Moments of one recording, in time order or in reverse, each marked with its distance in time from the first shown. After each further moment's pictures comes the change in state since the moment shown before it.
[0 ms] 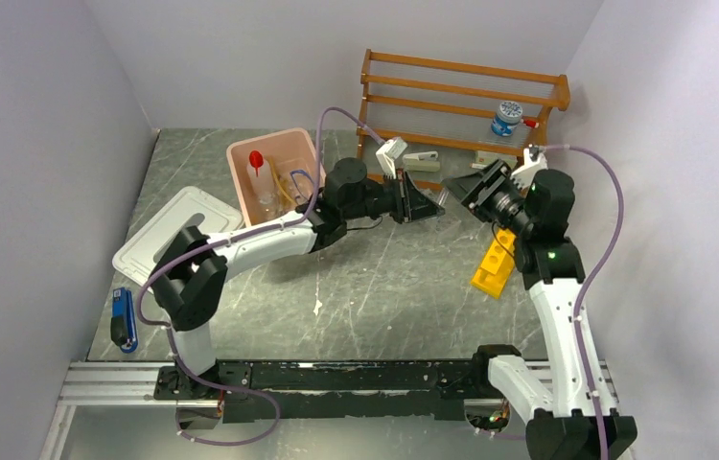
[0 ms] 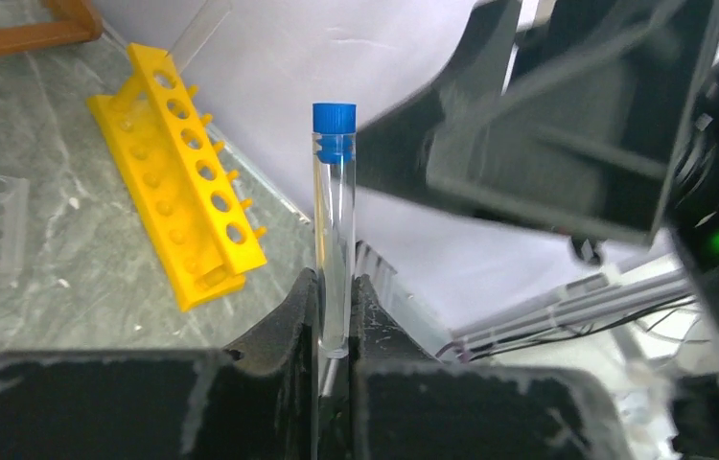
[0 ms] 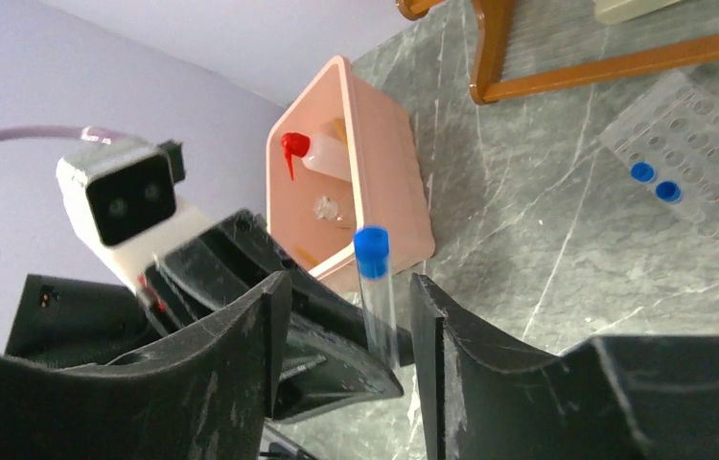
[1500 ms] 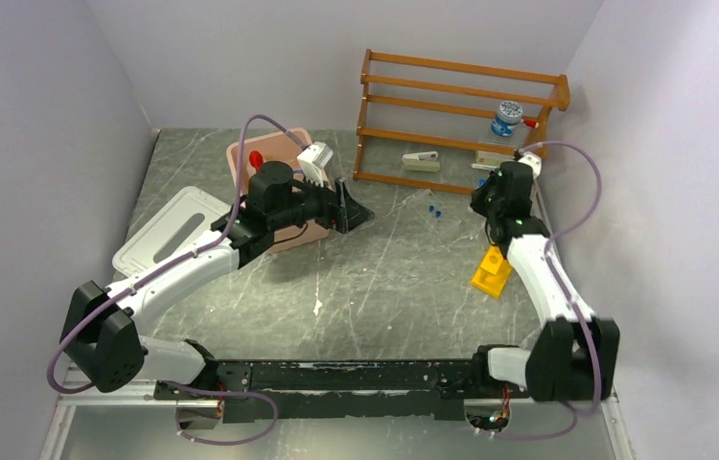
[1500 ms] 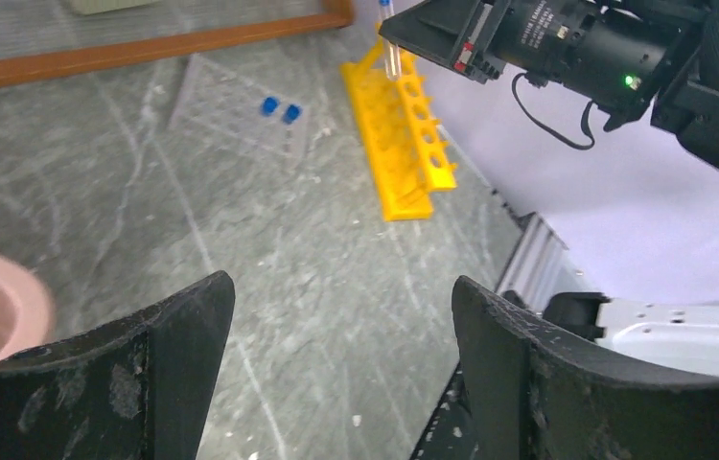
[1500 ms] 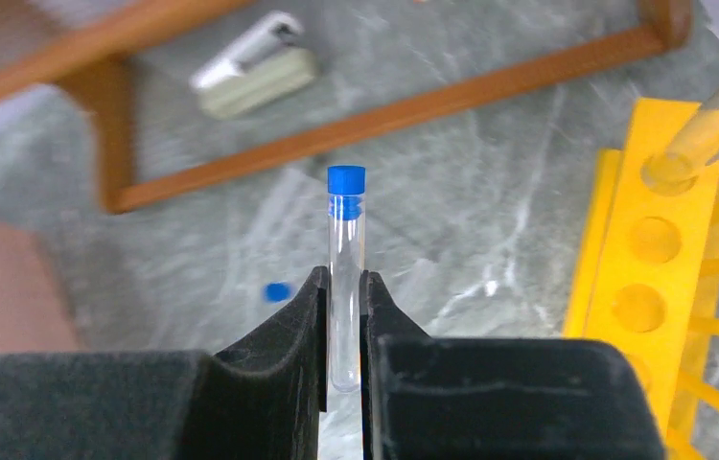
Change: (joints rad) left arm 0.211 -0.486 -0.333 -0.412 -0.129 0.389; right arm 0.000 0.417 -0.068 0.164 0.603 -0.362
